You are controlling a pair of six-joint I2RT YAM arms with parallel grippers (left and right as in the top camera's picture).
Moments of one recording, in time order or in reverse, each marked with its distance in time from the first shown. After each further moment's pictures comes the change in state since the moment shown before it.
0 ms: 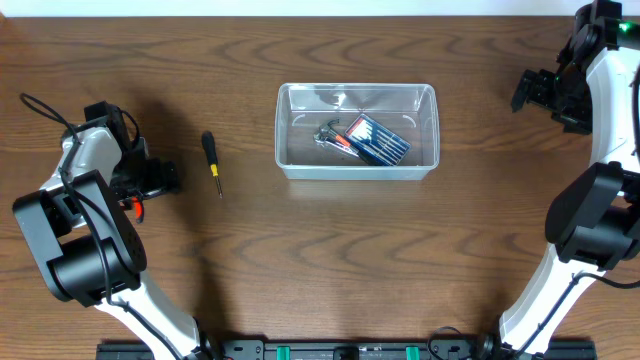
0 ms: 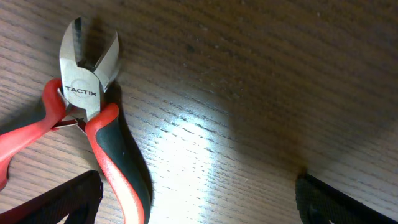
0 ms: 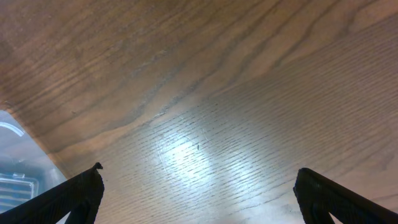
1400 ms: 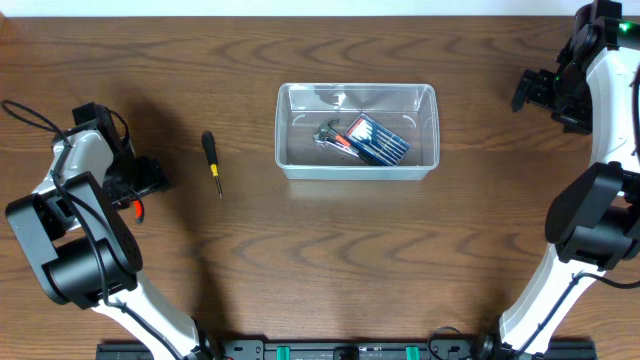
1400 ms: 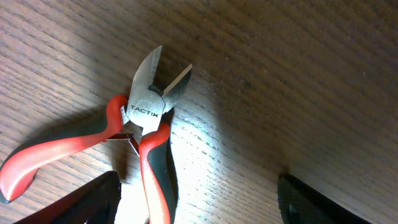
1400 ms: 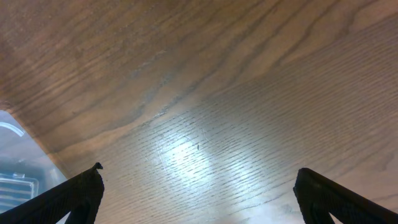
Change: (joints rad) left arm 0.041 0.000 0.000 0.049 -0.004 -0.095; right arm 0.000 0.000 0.000 0.000 0.000 0.000
